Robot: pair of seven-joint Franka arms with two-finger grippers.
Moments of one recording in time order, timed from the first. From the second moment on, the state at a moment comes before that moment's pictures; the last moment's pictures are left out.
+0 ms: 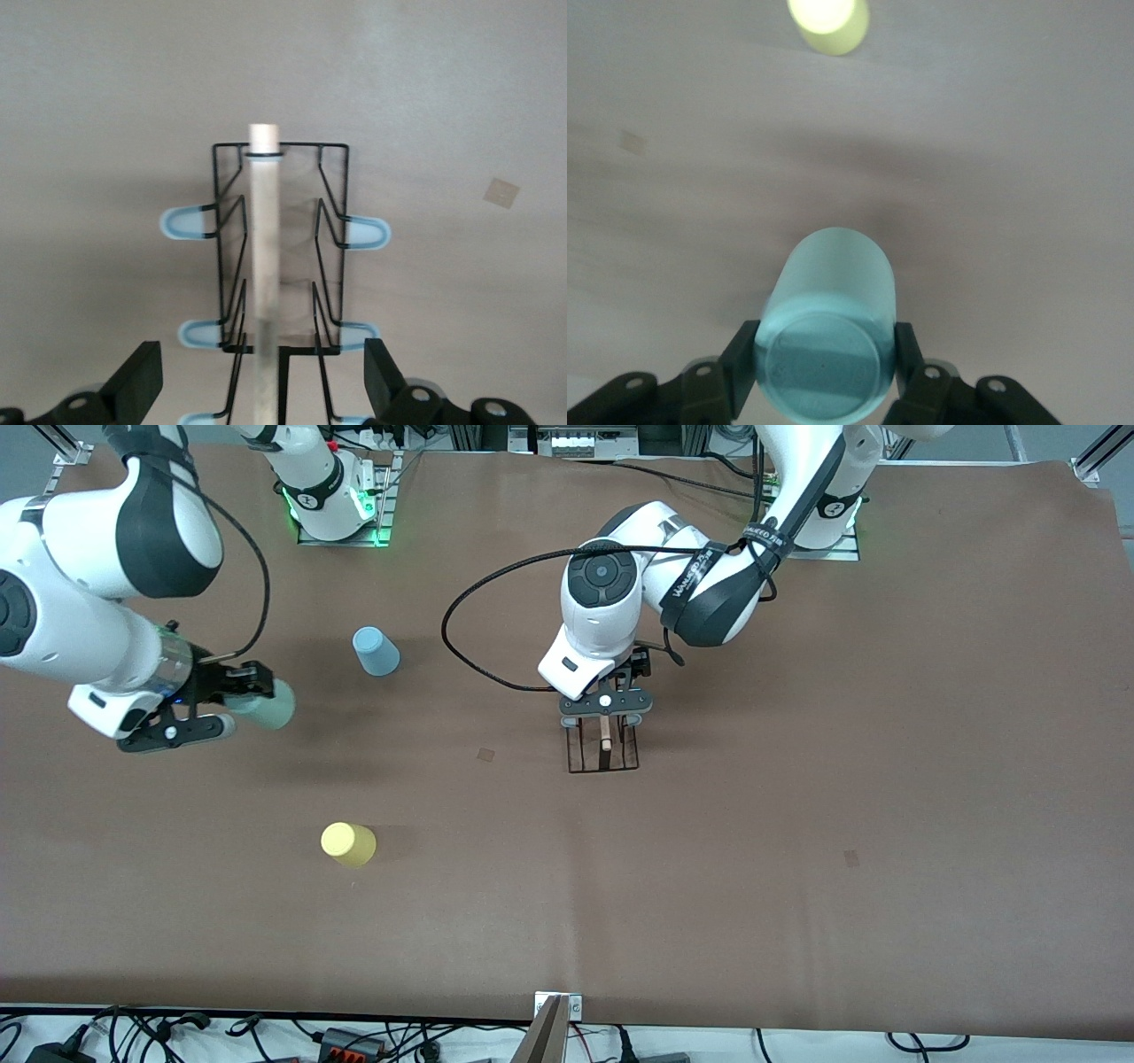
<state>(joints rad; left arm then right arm) -0.60 0.53 -0.16 -1.42 0.00 1.84 -0.84 0.21 0.17 -0.06 -1.74 0.06 1.71 -0.01</state>
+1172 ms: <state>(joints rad) 0.00 0.35 -0.13 -1.42 0.00 1.63 -0.21 0.52 0.14 0.35 -1.91 -0.02 2.14 1.17</state>
